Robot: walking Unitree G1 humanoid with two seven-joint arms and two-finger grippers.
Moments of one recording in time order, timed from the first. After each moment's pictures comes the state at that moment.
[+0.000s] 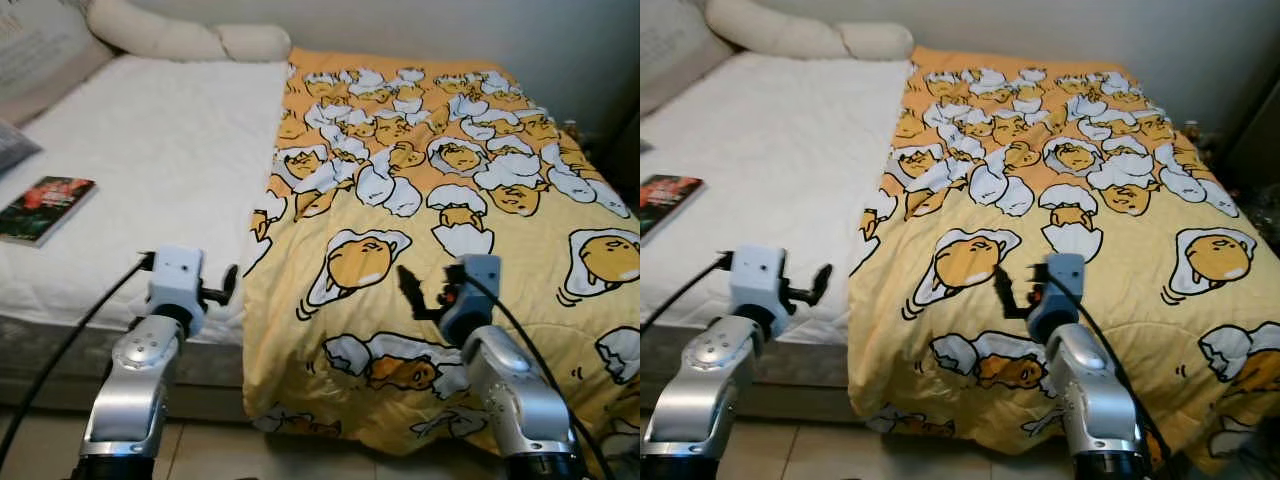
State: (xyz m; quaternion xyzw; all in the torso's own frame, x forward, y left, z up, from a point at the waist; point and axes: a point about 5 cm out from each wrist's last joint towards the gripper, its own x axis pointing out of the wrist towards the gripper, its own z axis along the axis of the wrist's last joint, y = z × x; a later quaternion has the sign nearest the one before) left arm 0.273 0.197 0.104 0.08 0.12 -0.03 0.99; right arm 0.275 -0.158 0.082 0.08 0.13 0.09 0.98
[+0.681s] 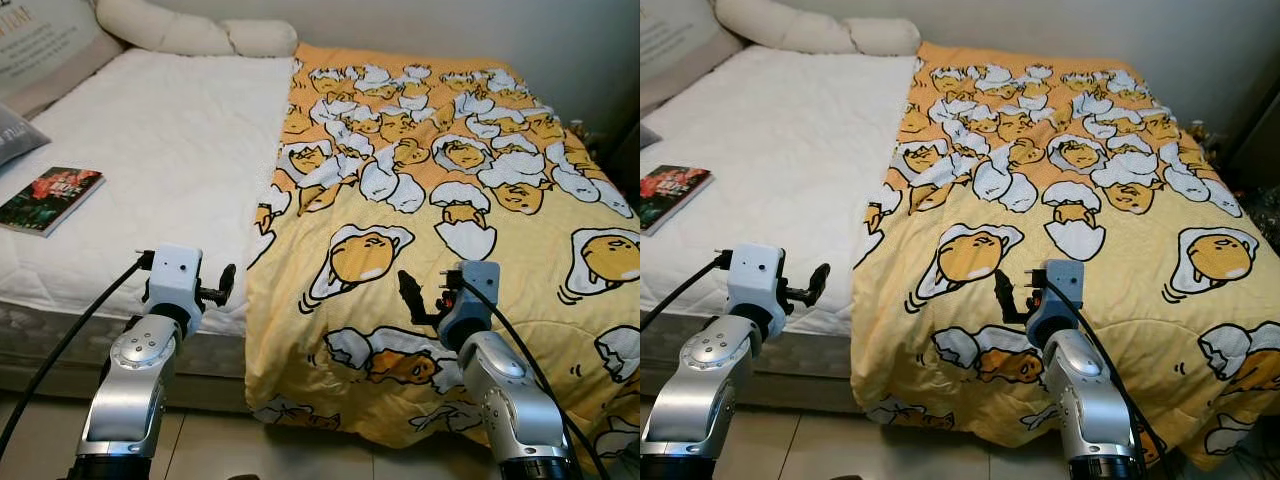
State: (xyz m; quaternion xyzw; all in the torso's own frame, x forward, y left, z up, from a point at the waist) left arm 0.273 0.198 0.105 0.09 0.12 -0.03 0.99; right arm 0.273 -0.158 0.075 0.08 0.14 0.06 0.98
